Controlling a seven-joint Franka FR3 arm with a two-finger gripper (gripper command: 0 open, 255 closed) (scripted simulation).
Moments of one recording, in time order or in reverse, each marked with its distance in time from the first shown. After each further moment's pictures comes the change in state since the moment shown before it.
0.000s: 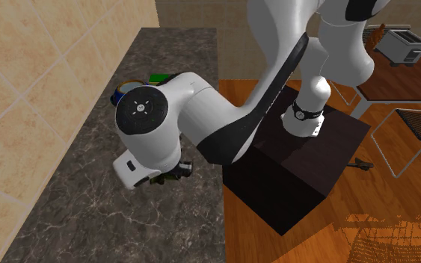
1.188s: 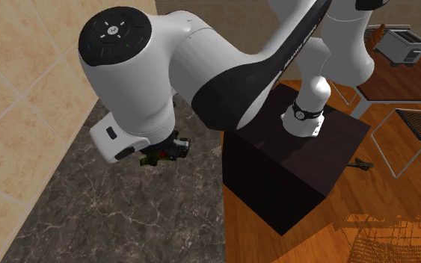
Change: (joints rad) arm 0.004 -0.076 0.004 0.129 0.018 -0.200 -0.050
